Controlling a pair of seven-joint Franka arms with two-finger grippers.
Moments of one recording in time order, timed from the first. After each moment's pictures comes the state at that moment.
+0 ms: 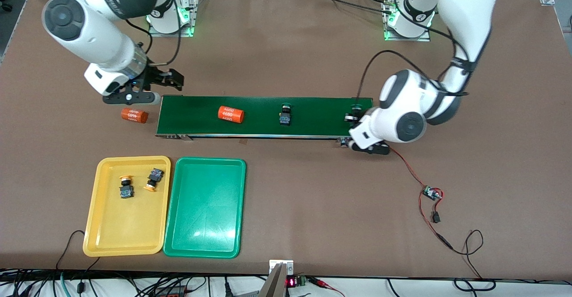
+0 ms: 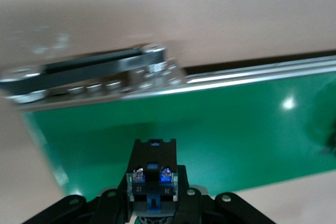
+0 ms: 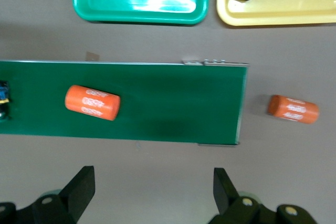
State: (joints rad) left arm -0.12 0.55 -0.35 -1.76 -0.17 1.98 -0.30; right arm 0.12 0.01 0.24 -1.95 0.08 1.86 0.32
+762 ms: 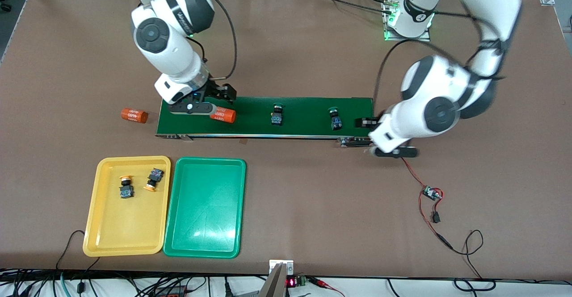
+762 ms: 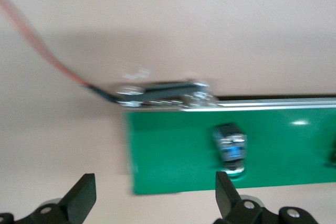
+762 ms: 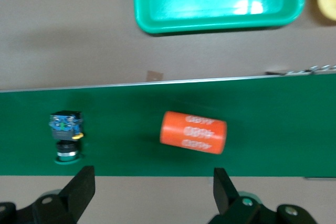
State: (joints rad) left arm -0.06 0.40 -0.29 -1.62 -0.02 1.78 -0.35; right arm 0.25 0.17 0.31 -1.98 0.08 2.17 0.59
